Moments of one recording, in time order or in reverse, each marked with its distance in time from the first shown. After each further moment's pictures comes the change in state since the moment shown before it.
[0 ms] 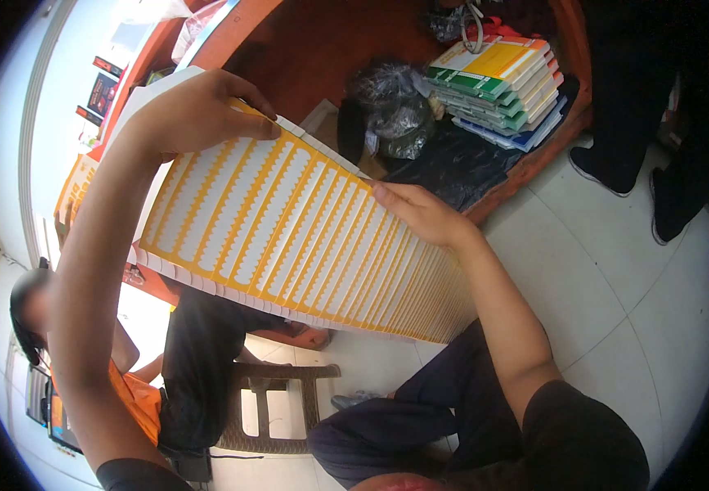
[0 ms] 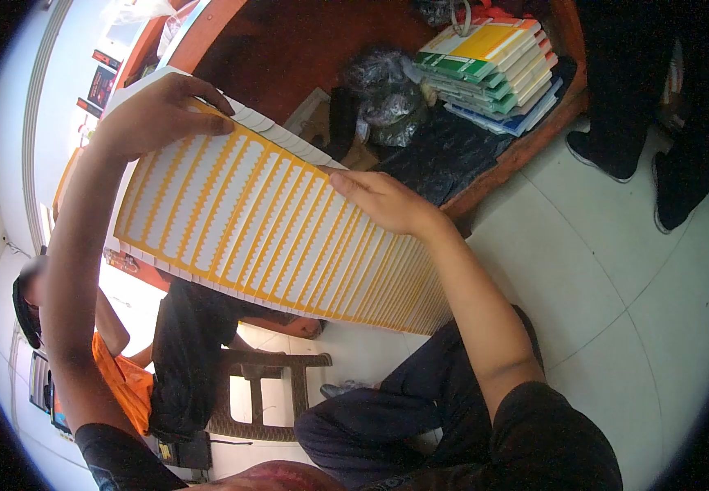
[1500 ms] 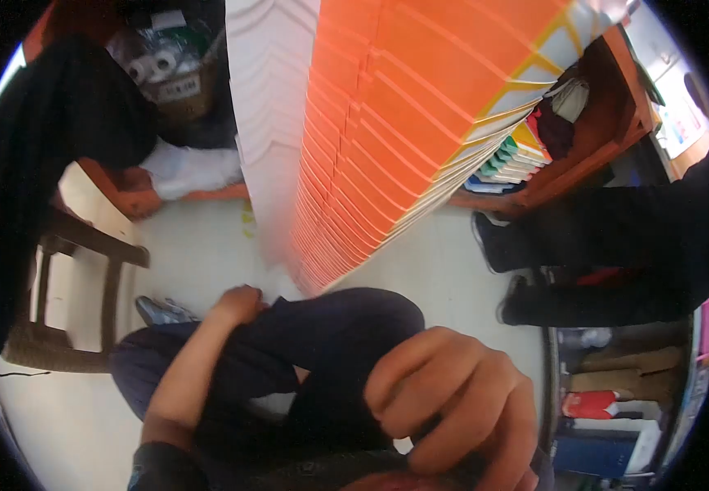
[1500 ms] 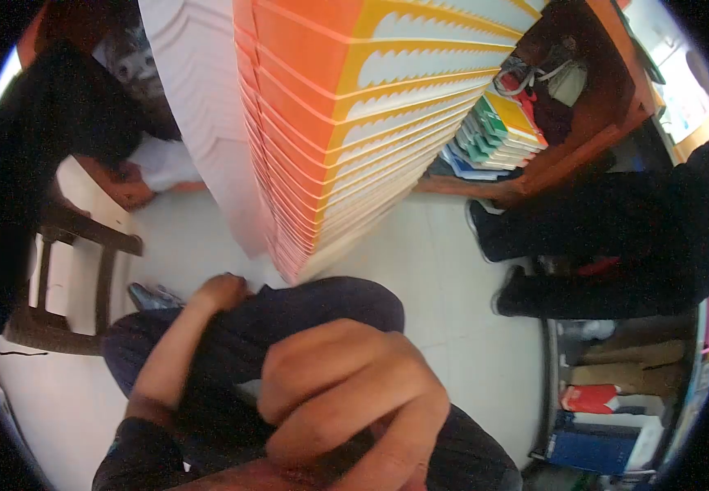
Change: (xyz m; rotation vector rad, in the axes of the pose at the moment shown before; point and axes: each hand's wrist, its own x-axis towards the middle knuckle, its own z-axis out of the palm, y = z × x) left_hand -0.233 0.094 0.649 -0.881 -0.609 -0.027; right_hand -0.053 -0.081 0.175 0.262 -0.695 -0.700
